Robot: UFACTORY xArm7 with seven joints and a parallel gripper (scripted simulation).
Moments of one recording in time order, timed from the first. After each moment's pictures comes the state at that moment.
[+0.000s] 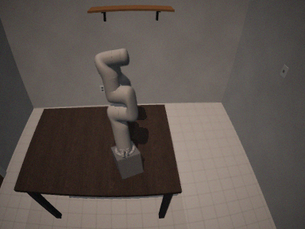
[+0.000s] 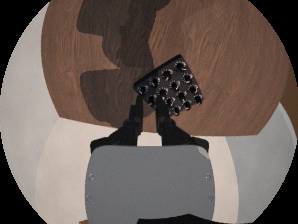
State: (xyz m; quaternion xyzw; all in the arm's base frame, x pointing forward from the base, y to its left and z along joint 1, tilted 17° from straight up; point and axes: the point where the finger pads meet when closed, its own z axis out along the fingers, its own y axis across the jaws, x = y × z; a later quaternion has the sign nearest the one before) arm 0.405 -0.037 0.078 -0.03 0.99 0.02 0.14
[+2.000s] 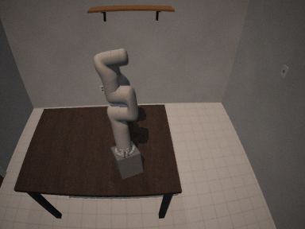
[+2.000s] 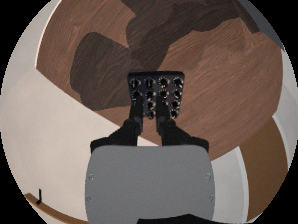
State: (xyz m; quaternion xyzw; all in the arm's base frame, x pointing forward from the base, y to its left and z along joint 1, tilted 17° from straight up) arm 0.397 -0.030 0.084 -0.33 0.93 -0.01 0.15
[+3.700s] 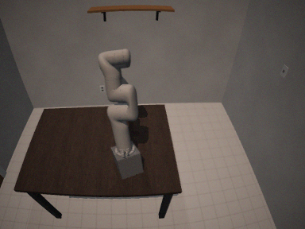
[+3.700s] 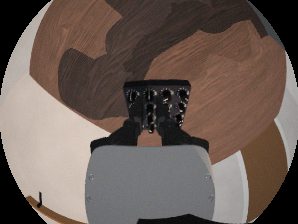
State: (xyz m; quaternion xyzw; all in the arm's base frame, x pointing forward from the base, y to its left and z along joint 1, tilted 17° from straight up) arm 0.407 -0.028 0.048 -0.33 0.93 -0.01 0.15
